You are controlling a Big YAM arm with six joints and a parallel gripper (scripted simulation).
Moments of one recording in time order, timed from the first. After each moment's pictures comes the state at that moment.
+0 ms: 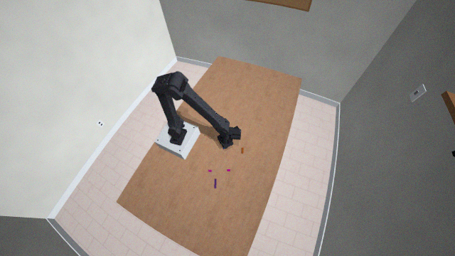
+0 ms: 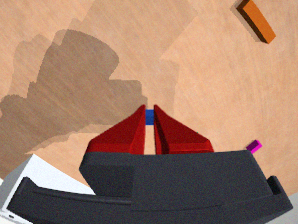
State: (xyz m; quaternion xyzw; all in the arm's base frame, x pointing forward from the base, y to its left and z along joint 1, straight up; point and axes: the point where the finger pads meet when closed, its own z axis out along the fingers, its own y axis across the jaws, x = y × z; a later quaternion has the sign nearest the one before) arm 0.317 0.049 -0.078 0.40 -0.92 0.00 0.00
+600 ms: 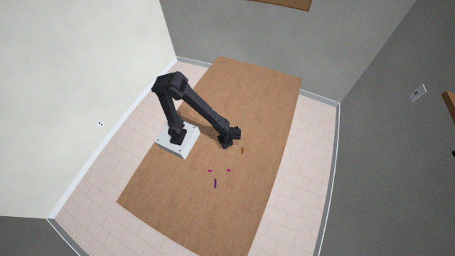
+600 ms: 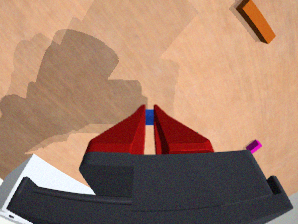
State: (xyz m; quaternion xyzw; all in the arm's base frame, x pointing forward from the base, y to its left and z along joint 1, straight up) arm 0.317 0.049 -0.078 0.40 -0.92 0.00 0.00
